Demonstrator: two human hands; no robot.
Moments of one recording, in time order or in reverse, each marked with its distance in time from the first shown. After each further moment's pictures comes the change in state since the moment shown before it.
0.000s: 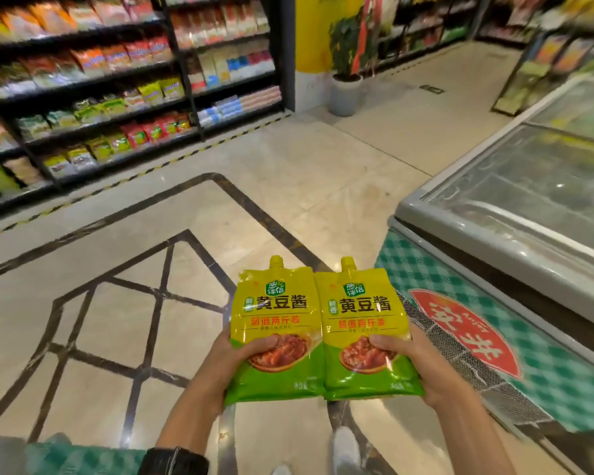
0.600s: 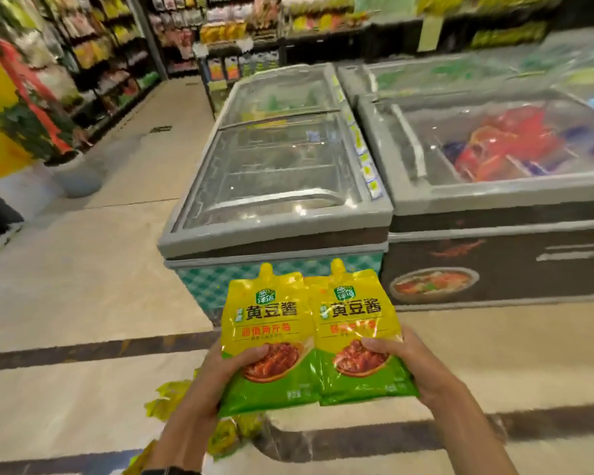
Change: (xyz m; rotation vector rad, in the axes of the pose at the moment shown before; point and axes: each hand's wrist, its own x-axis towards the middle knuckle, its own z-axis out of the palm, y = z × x) left_hand -0.012 -0.043 0.280 0.381 -0.694 -0.112; right_hand -0.257 0.095 -0.170 0.447 0.668 -0.283
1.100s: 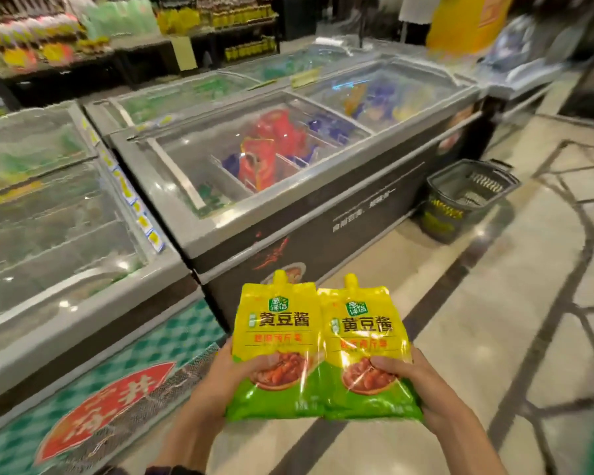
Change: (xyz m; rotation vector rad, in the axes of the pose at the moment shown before) left_hand 0.112 -0.024 0.338 0.368 -0.636 -0.130; right_hand -0.139 0.000 -0.249 0.393 0.616 -0.192
